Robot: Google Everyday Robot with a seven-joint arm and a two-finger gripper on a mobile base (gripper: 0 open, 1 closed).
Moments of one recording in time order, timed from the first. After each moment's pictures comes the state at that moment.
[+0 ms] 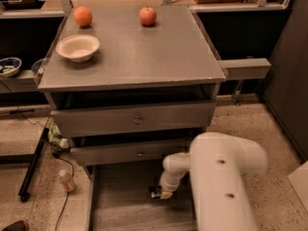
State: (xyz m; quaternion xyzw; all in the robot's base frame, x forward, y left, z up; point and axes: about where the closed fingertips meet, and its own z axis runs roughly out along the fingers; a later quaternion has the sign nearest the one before) arm 0.558 -0.056 0.187 -0.73 0.67 0.11 0.05
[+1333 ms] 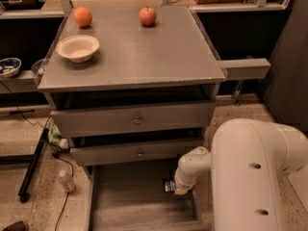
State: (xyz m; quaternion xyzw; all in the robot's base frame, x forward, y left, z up) arm 0.545 -0.120 0.280 -0.69 0.72 0.05 0.07
